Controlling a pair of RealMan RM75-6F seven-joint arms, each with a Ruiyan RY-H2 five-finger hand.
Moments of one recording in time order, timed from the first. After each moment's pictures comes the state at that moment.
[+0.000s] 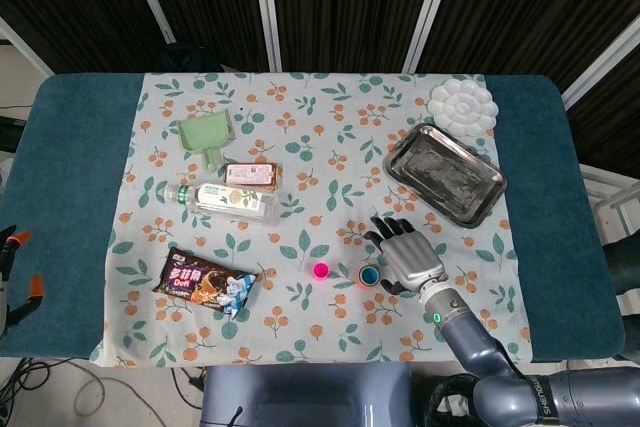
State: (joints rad) left arm -0.03 -1.14 -0.09 -1.74 1.35 1.52 0.10; right arm 0.89 -1.24 0.07 -2.06 -0.63 1.08 -0.66
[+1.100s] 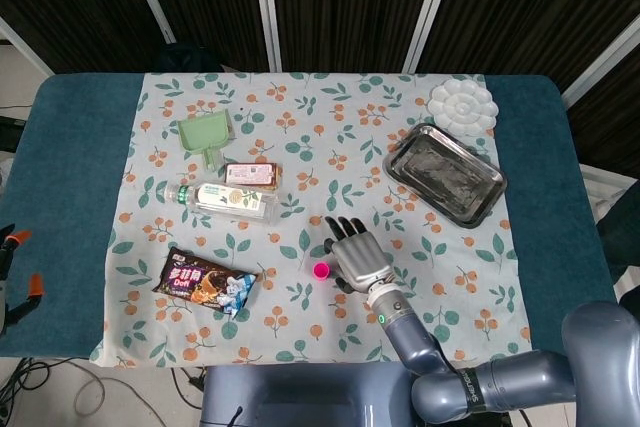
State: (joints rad) left arm -0.03 -1.14 -0.10 -1.74 1.34 1.52 0.09; right arm 1.00 -1.58 0.12 -1.90 -0.56 1.23 -0.79
